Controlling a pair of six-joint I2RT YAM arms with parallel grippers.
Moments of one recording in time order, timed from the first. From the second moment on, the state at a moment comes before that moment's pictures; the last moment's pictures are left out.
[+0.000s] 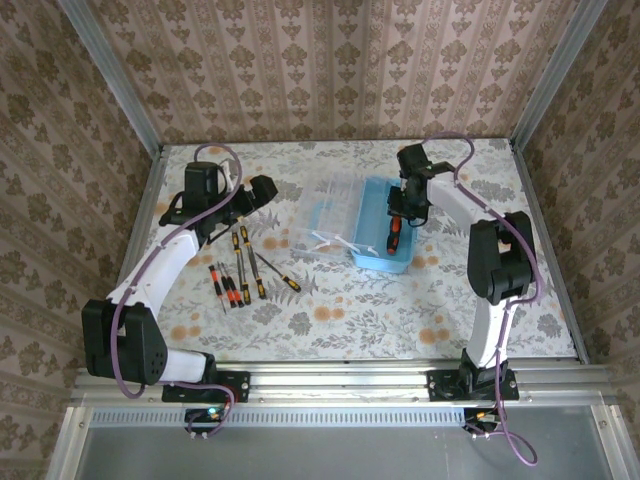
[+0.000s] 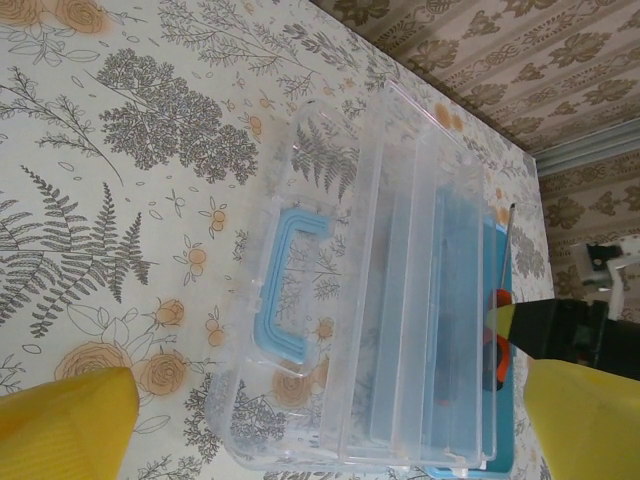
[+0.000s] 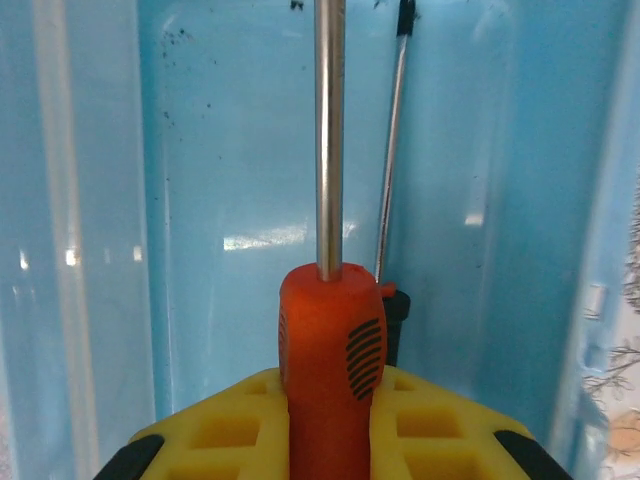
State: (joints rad) left arm -0.22 1.37 1.07 -0.33 0.42 -0.64; right arm 0.23 1.95 1.54 -0.80 -0.08 0.47
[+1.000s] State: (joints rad) left arm -0.20 1.38 1.07 -0.31 0.47 -0.68; right arm 0.21 2.00 1.56 -0.79 -0.20 0.53
